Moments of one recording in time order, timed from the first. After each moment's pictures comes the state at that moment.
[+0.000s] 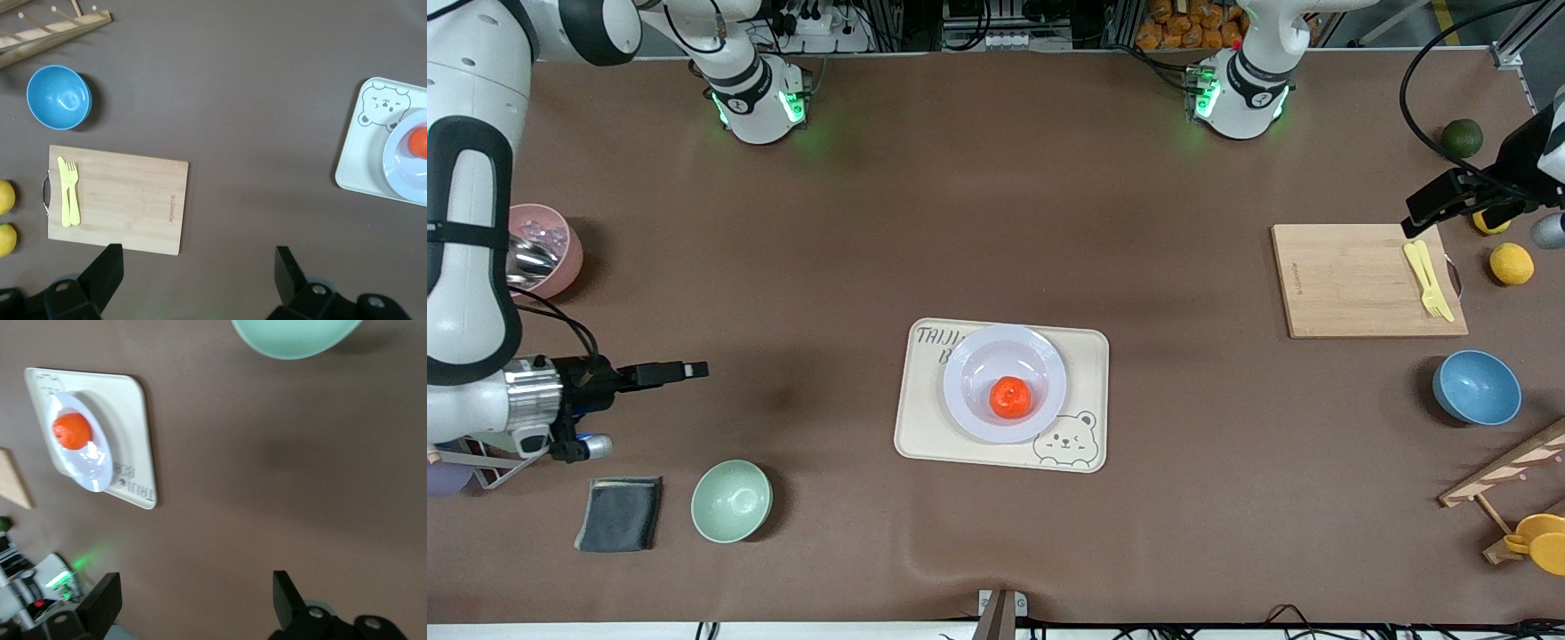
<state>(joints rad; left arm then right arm) 0.01 0.00 -0.06 -1.51 -0.01 1.51 -0.18 -0.06 0.68 -0.09 -1.16 0.52 1.42 -0.21</state>
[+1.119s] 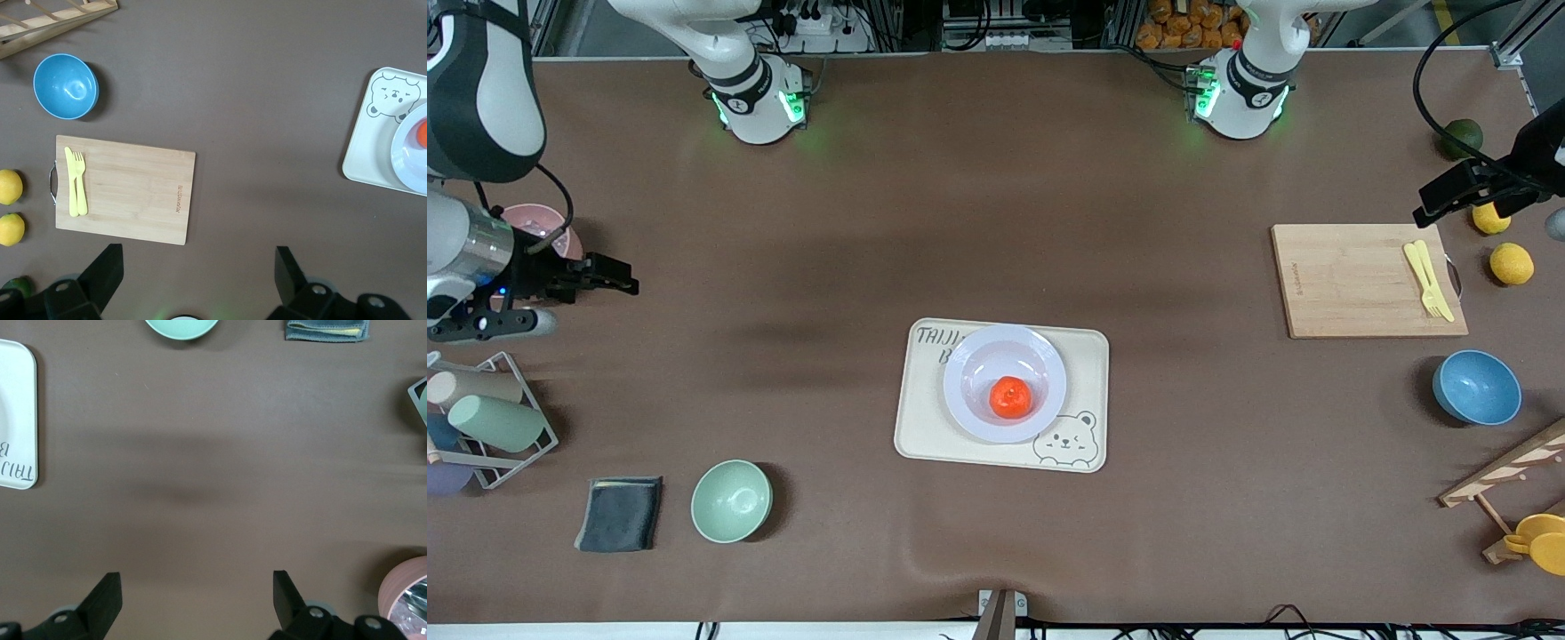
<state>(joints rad) 0.03 -0.01 -0.05 -1.51 -0.01 1.48 -0.15 0.03 0.08 -0.08 -1.77 0.08 1.72 -0.16</state>
